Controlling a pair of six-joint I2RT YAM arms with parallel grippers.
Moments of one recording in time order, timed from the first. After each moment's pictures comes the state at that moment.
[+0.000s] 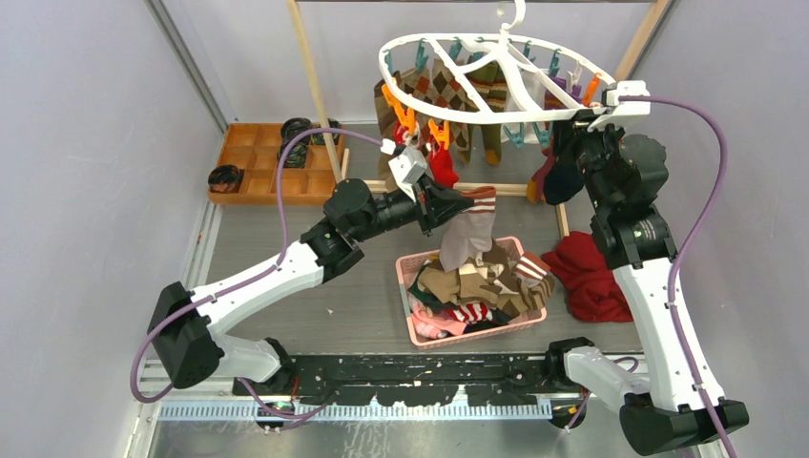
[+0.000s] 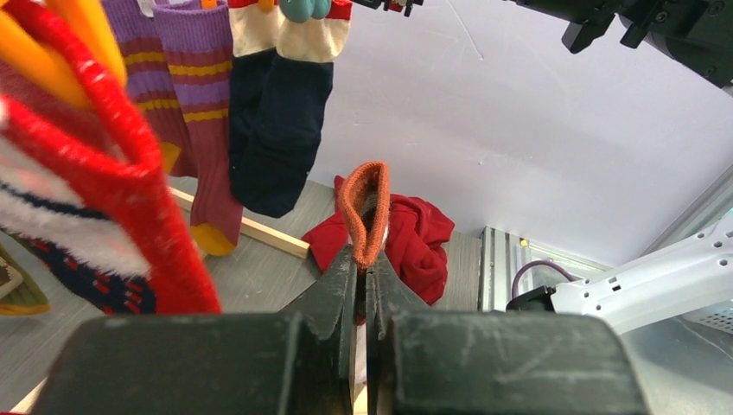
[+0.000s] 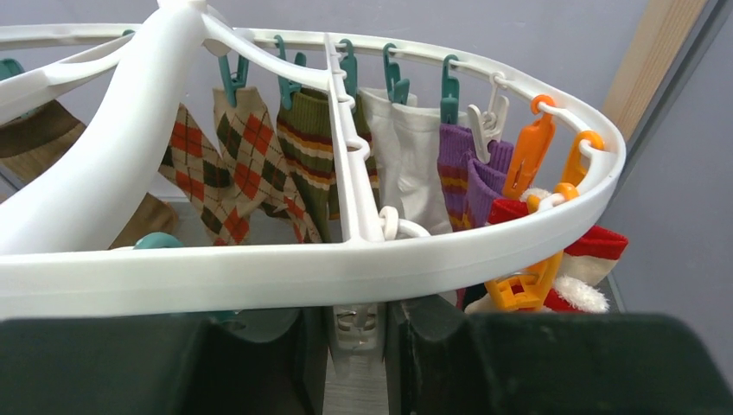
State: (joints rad) left arm -0.88 1.32 1.06 0.48 0.37 -0.26; right arm 0.16 0.98 1.25 -0.19 0.06 0.07
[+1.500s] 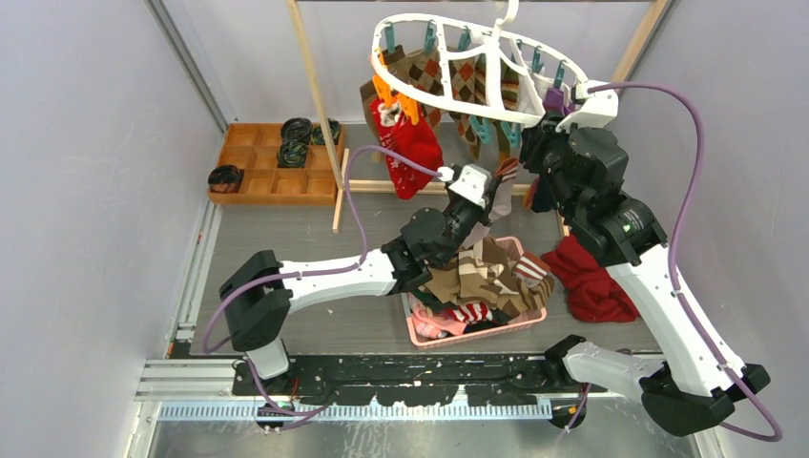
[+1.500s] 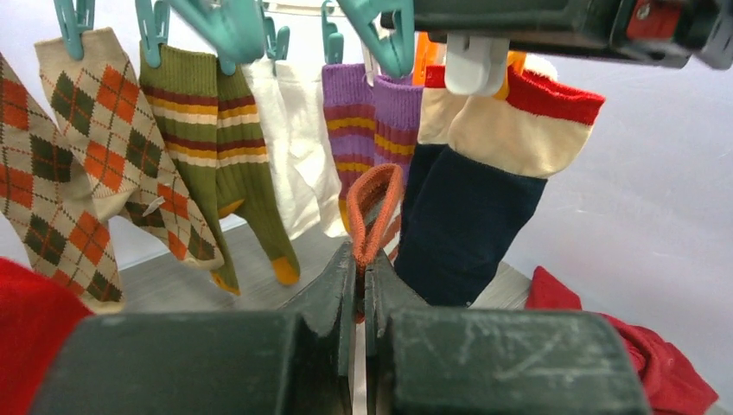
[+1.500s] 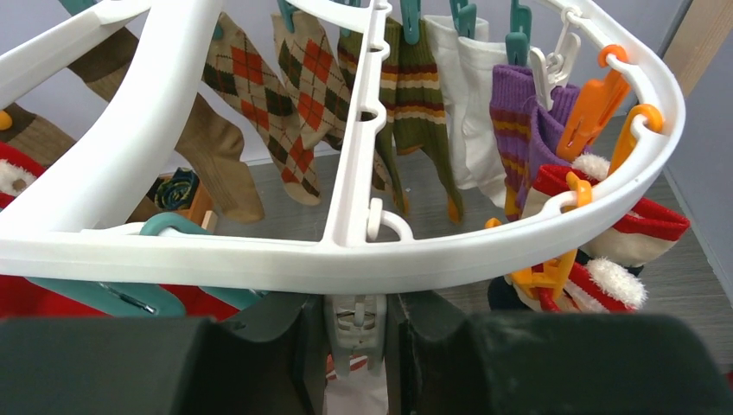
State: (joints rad) left arm -1.15 1.69 1.24 0.79 -0.46 0.07; right arm 0.52 1.08 1.45 -0.48 0.47 0.28
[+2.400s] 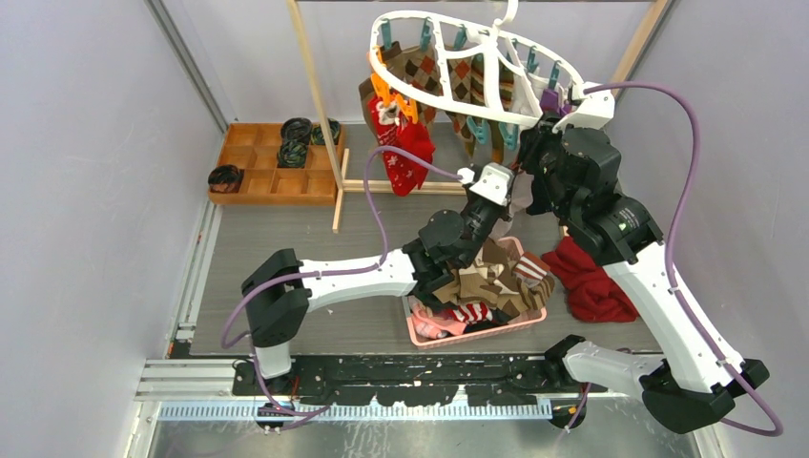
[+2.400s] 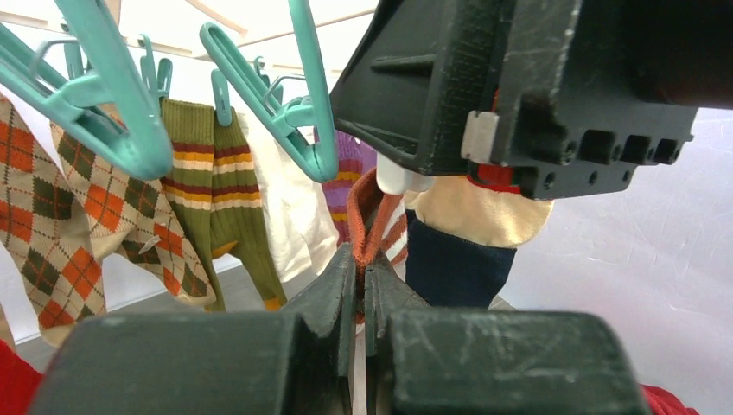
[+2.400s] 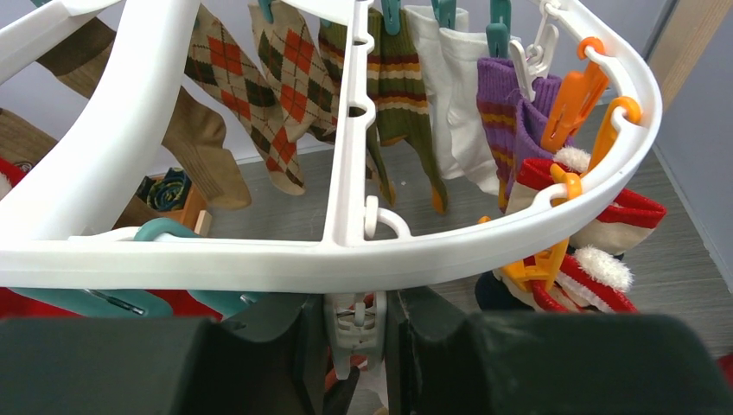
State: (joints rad) left arm -1.21 1.81 1.40 0.86 -0.57 0.19; right arm 0.54 1.09 1.45 -0.50 0.53 0.31
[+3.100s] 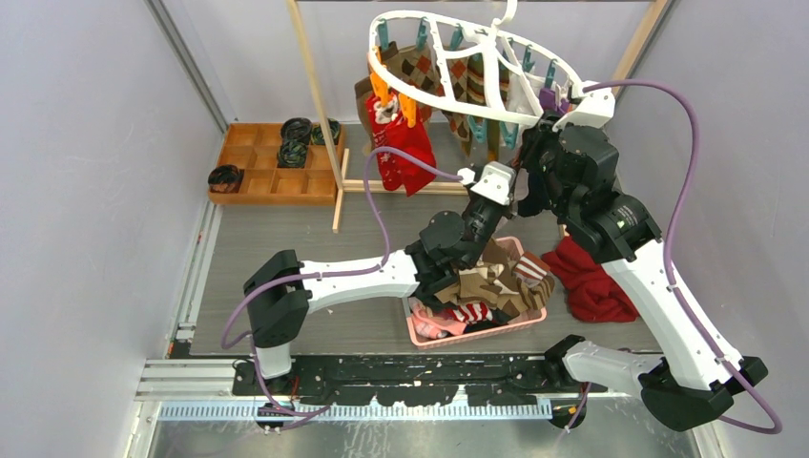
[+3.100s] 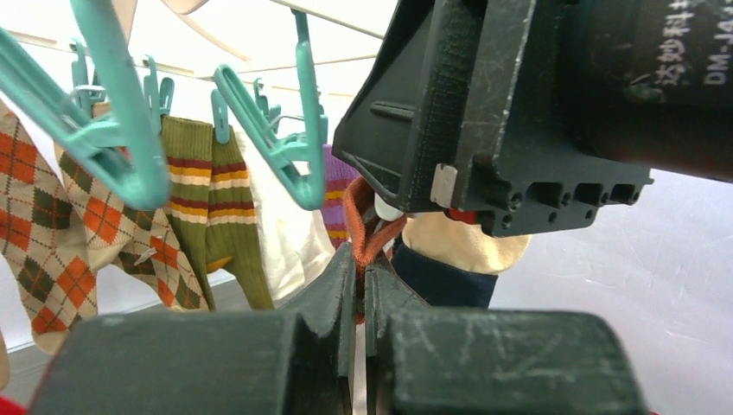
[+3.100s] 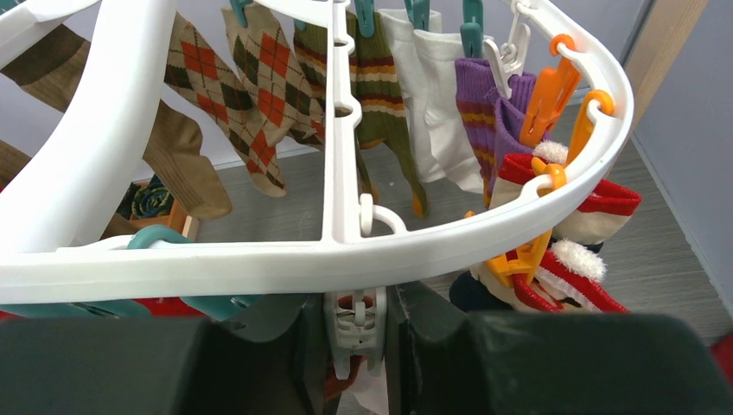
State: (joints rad) left arm -1.22 1.82 1.44 0.88 -0.61 0.22; right arm 0.54 1.10 1.46 -0.51 0.56 0.31
